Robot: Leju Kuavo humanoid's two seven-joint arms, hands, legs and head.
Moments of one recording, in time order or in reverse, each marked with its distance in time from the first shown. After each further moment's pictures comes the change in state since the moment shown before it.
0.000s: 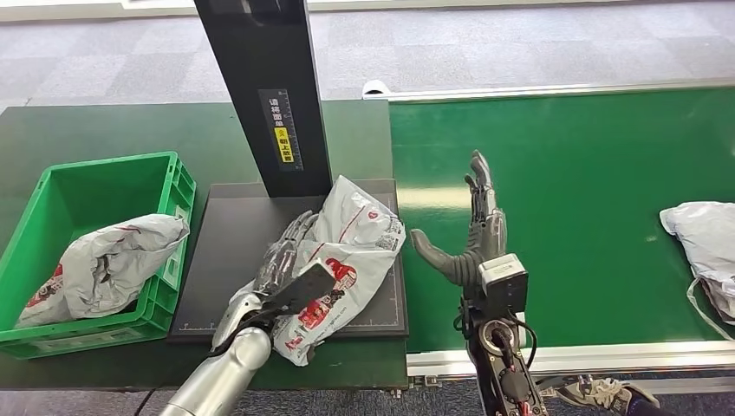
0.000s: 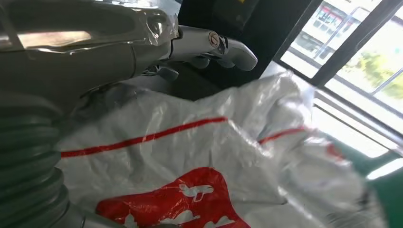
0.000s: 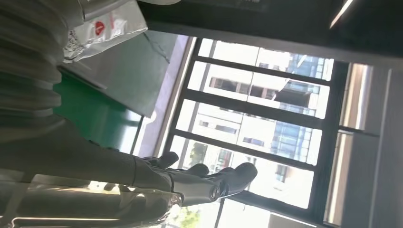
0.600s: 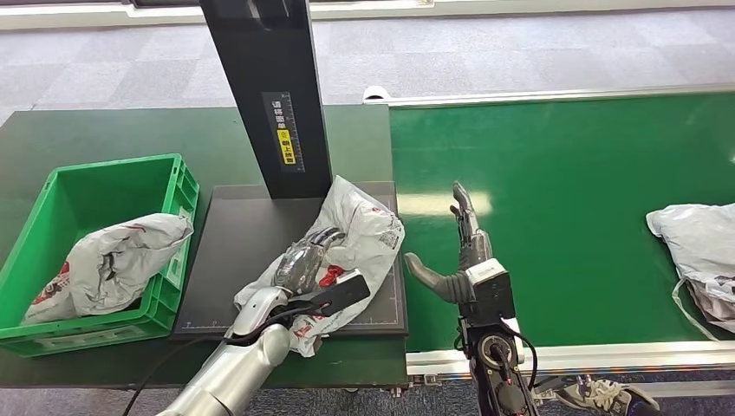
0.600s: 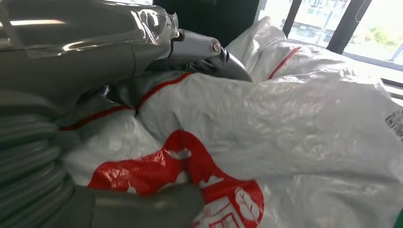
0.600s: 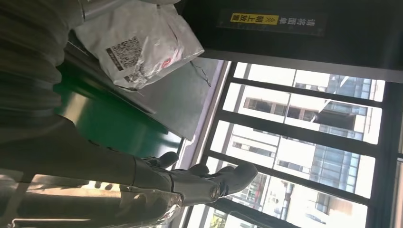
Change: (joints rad) left arm -0.078 -0.039 -0.005 0.179 -0.272 -0.052 0.100; right arm 0.053 0.034 -0.084 0.072 0.072 0.112 0.051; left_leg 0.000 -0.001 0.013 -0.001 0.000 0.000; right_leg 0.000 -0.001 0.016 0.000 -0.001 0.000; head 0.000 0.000
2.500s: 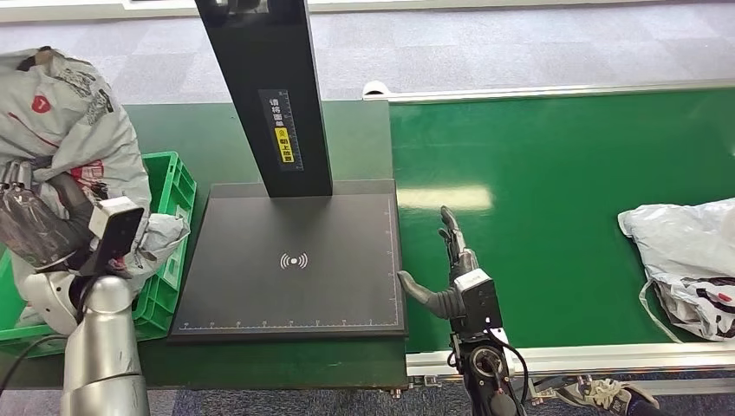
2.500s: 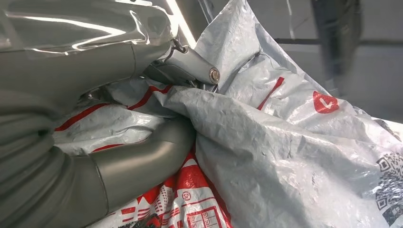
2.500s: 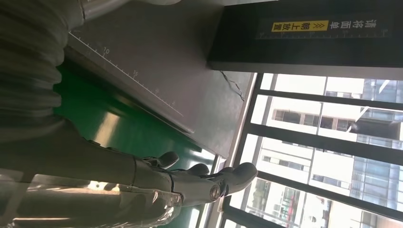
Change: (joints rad) left arm -0.016 0.042 0.801 -0.591 0.001 0.510 -0.421; right arm 0.017 0.007 -0.001 0.113 -0.012 0.002 -0.007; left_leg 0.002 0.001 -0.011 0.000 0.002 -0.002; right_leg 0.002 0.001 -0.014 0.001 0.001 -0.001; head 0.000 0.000
